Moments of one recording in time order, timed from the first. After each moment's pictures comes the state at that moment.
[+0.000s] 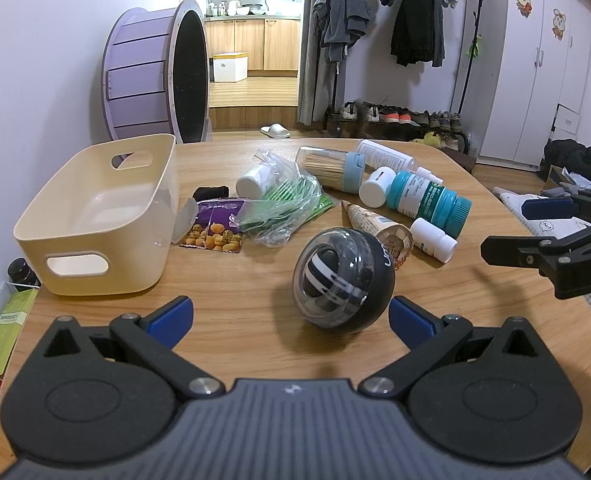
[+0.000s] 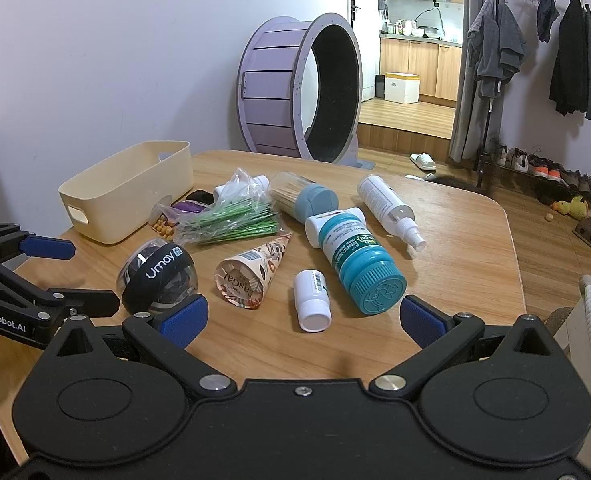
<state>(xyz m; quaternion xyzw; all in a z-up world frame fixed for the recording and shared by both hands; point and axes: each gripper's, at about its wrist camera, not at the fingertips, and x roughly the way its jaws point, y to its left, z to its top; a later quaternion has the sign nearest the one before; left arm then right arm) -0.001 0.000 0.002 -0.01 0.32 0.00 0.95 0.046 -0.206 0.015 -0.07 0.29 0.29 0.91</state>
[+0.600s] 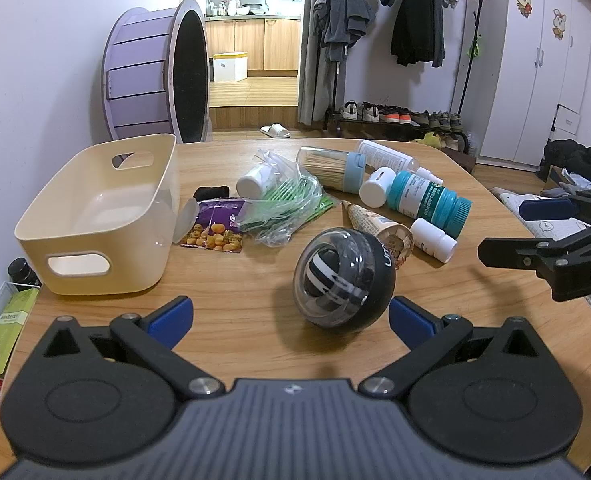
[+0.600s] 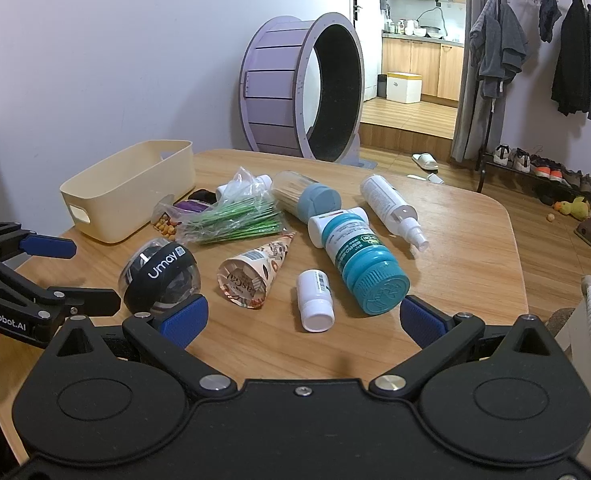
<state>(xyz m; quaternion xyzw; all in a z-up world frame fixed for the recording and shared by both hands) -0.003 0.001 0.004 -0.01 0.32 0.00 0.95 0.046 -0.205 0.015 -0.07 0.29 0.29 0.91</state>
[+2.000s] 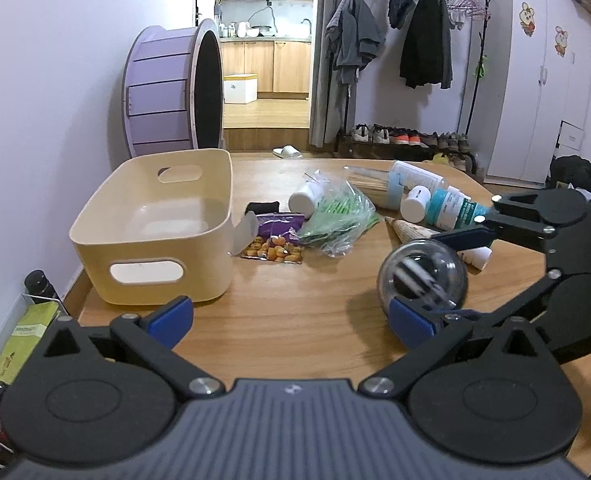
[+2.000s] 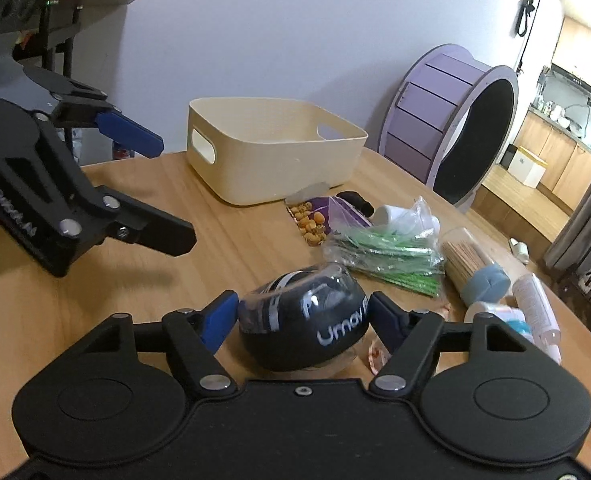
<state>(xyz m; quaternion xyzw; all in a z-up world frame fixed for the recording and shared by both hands) -0.019 0.052 0.002 -0.01 0.29 0.00 0.96 0.025 -0.091 -0.006 -0.25 0.22 0.45 0.83</state>
